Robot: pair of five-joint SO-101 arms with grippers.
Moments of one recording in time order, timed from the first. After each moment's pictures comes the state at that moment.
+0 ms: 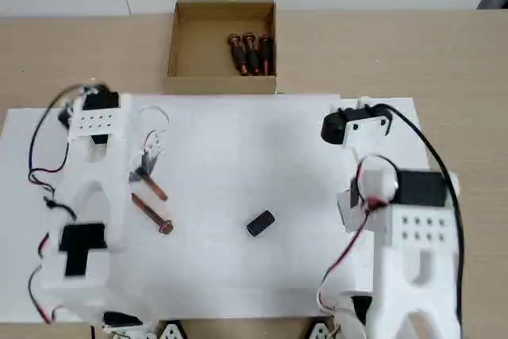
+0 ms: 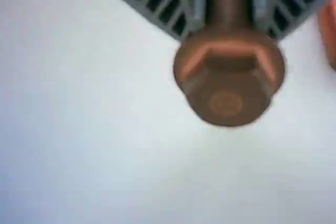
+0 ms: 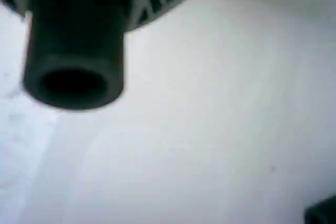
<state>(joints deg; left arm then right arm) -7.8 6.5 8.5 84.9 45.0 0.4 -44.0 30.9 96.4 16.2</state>
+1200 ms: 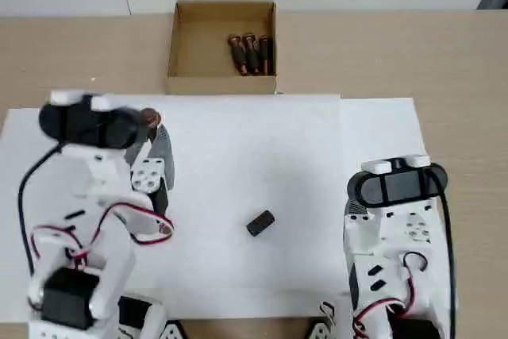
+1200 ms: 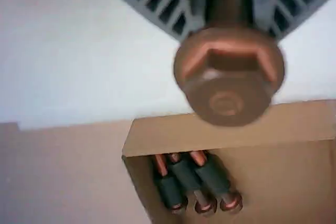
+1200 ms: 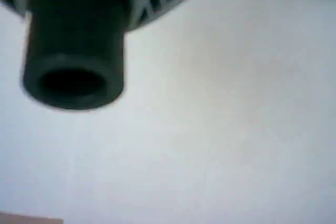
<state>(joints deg) 8.3 -74.9 45.5 63.3 11.6 0.2 -99.0 58.4 78.1 5.8</state>
